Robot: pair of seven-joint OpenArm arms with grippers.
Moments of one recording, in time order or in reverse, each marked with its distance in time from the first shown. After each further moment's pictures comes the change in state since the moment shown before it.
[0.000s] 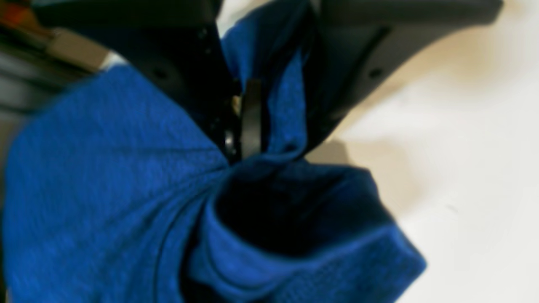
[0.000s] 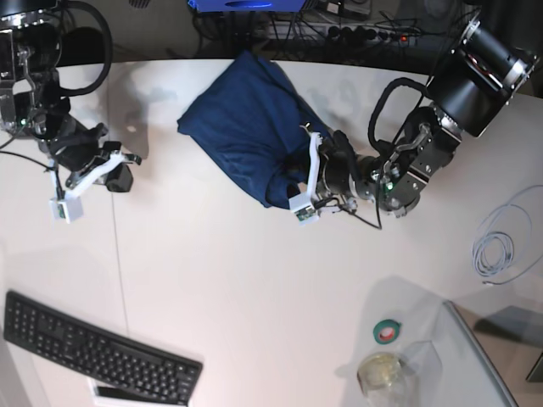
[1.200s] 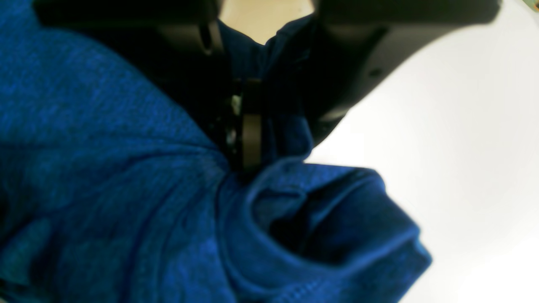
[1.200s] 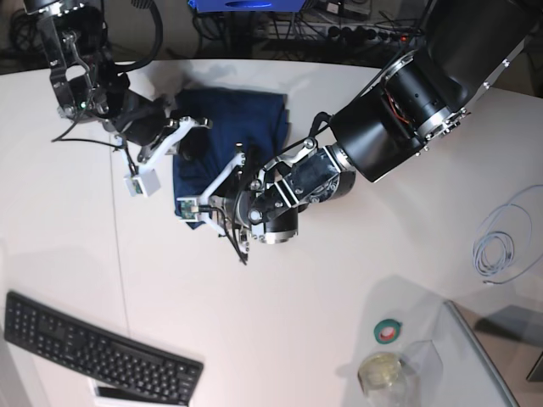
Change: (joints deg) left arm -10.8 20.8 13.2 -11.3 34.2 -0.1 -3.7; right arm -0.6 -4.4 -14.0 -1.6 -0.1 0.0 0.4
